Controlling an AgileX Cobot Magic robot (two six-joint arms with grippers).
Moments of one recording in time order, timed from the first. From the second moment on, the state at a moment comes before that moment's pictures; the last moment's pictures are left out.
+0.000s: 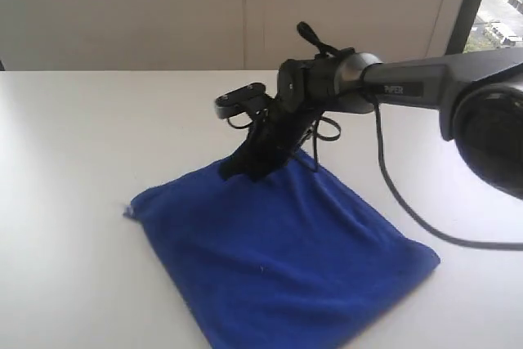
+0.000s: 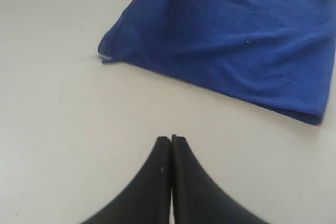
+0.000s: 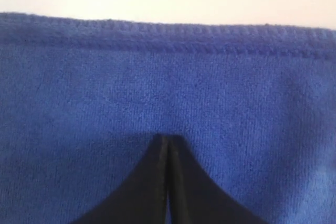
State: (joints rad) left arm -0.42 0.31 -0.39 -0.24 0.78 0.28; right arm 0.37 2.29 -1.70 0.21 0.67 -0.31
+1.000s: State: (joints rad) left arm -0.42 0.86 -0.73 -0.43 0.92 0.69; right arm 0.11 1.52 -1.34 0.09 1.02 -0.61
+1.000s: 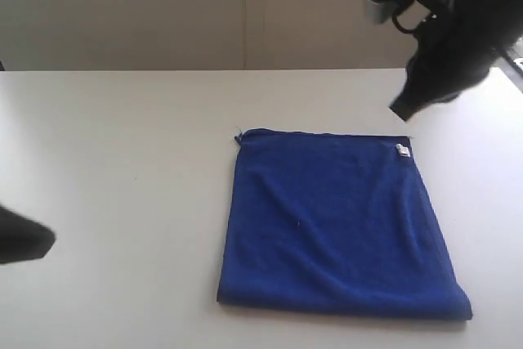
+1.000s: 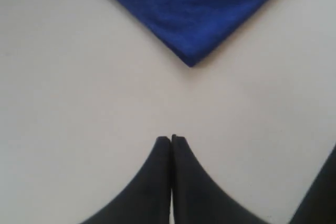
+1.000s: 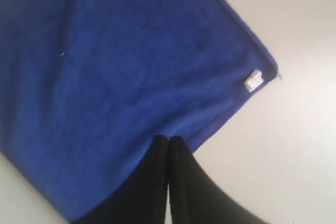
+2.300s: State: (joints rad) left arm -0.69 1.75 -1.01 -0.58 0.67 1.55; right arm 0.11 1.29 -0.47 0.03 0.37 -1.31
